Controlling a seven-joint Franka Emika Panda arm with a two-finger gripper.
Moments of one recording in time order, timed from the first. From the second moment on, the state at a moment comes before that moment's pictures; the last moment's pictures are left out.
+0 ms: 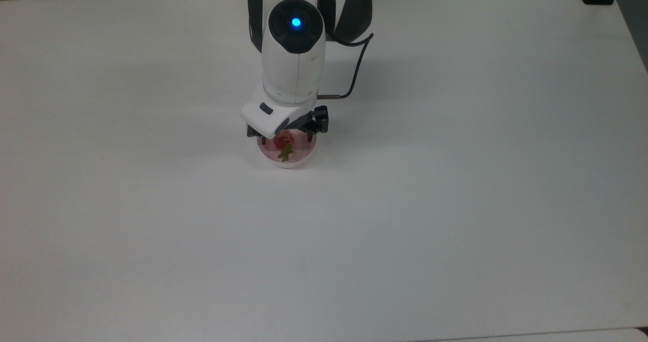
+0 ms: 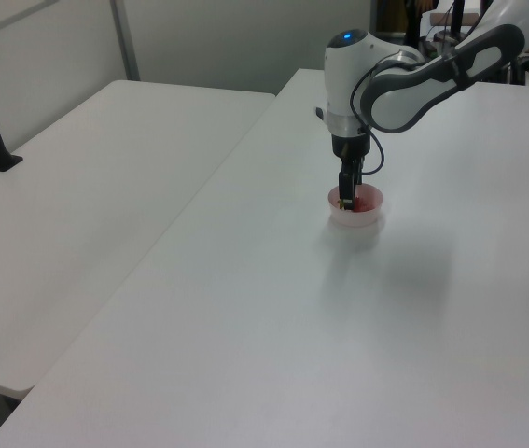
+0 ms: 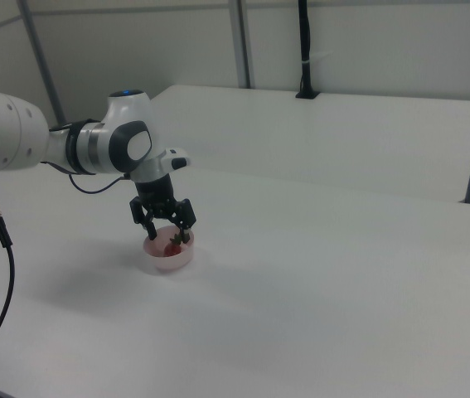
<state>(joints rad) 0.10 0.42 0.01 -1.72 -0.12 2.10 0.03</state>
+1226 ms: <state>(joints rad) 0.08 0.41 0.00 -1.74 -0.12 2.11 0.05</state>
